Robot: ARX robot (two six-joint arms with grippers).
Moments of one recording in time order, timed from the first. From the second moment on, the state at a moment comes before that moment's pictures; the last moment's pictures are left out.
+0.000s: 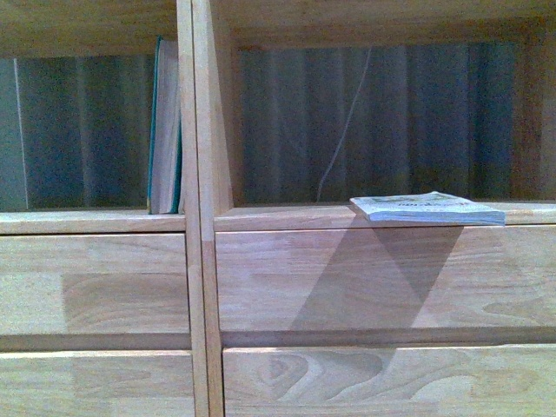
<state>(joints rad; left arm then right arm) 0.00 0.00 0.01 0.00 0.00 0.00 -0.11 0.26 0.16 -0.01 -0.51 0.17</state>
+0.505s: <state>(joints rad) 0.00 0.00 0.01 0.00 0.00 0.00 0.07 1.40 0.90 0.53 -0.19 0.75</state>
